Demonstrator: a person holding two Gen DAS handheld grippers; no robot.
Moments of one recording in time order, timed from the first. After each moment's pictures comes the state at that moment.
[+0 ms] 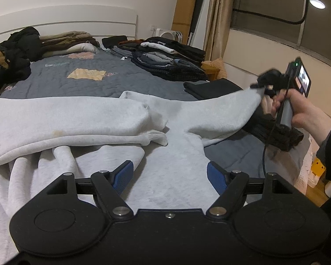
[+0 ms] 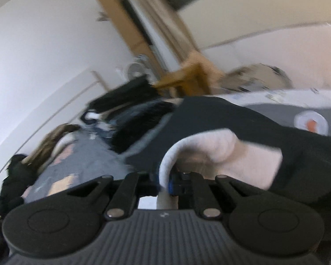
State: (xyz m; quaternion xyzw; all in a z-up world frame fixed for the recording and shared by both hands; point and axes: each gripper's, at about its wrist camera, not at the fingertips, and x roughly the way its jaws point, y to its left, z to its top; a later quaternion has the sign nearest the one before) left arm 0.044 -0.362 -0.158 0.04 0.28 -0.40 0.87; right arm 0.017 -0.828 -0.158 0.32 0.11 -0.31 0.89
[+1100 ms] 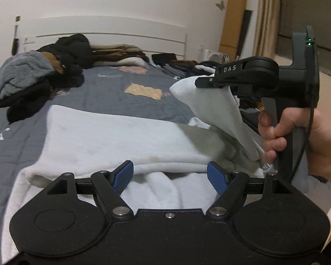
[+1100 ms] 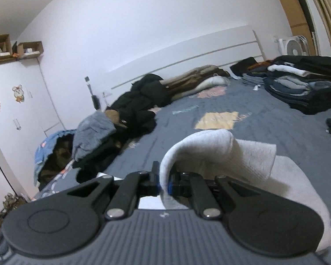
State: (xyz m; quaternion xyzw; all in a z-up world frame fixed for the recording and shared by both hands) left arm 0.100 -0.273 -0.128 0.00 0.25 -0.29 0.92; right arm 0.139 -0.511 -0.087 0.18 0.17 0.04 0.97
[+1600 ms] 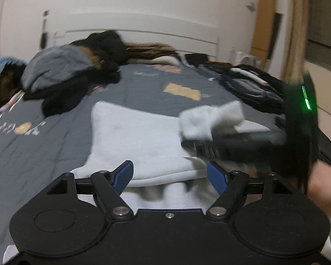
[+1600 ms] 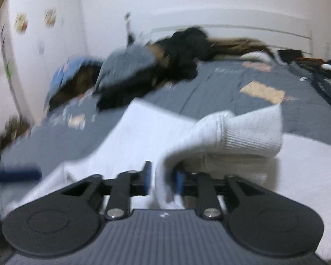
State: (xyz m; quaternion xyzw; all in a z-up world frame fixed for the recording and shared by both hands) left arm 0.132 -0.213 -0.125 -0.01 0.27 -0.21 0.94; right arm 0.168 -0.397 -0.143 0.03 0.28 0.13 0.95
